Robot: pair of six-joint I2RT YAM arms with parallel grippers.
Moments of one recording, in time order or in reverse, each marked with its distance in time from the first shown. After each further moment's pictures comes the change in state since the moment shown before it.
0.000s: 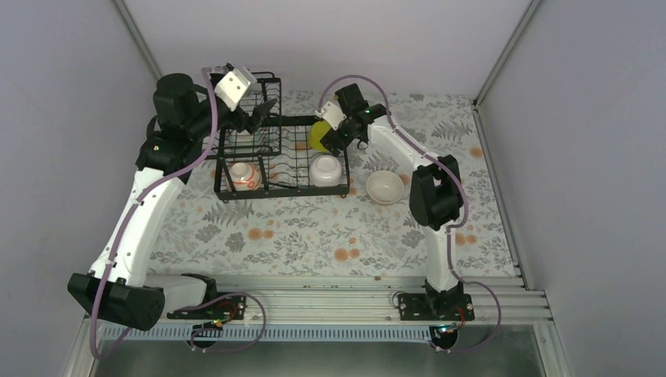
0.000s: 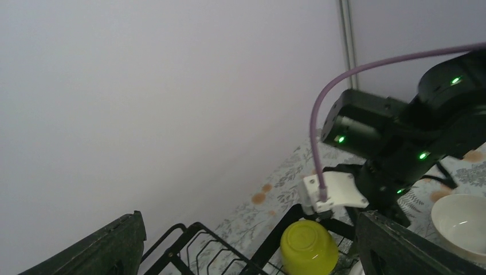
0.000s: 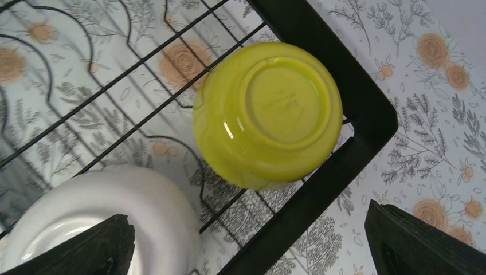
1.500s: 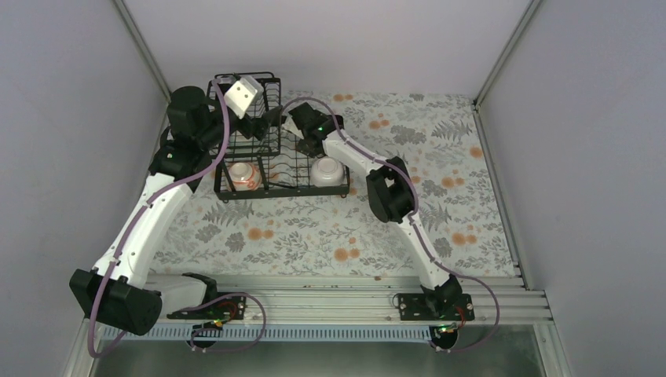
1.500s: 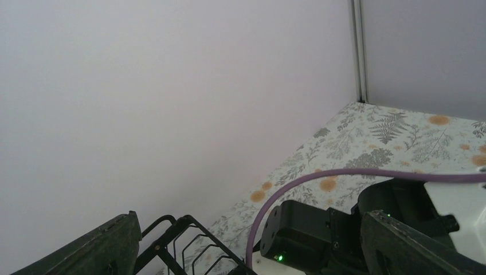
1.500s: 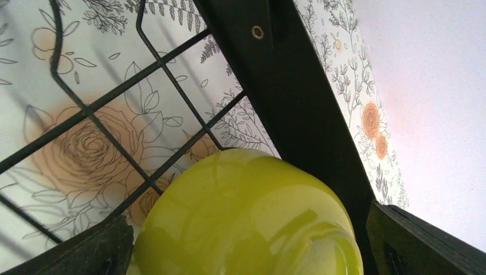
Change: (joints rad) left arm -0.055 -0.024 -0.149 0.152 -0.079 -0.052; right arm 0.173 0.417 0.362 0.132 0.523 -0.146
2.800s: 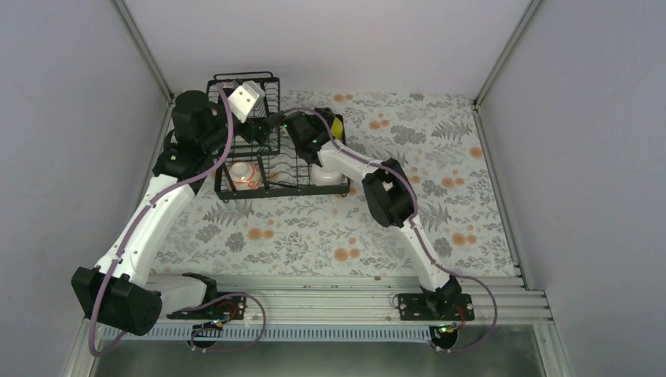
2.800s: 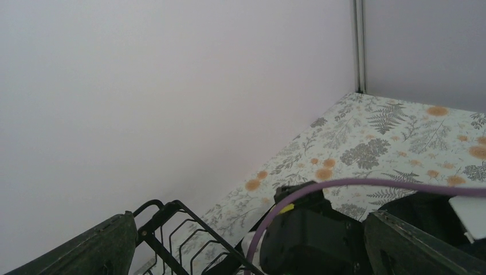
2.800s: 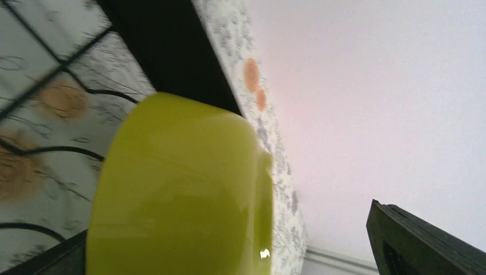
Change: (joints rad) left arm 0.000 -0.002 -0.048 0.018 -0.006 -0.010; right arm 0.057 -0.032 -0.164 0.273 0.438 -0.177
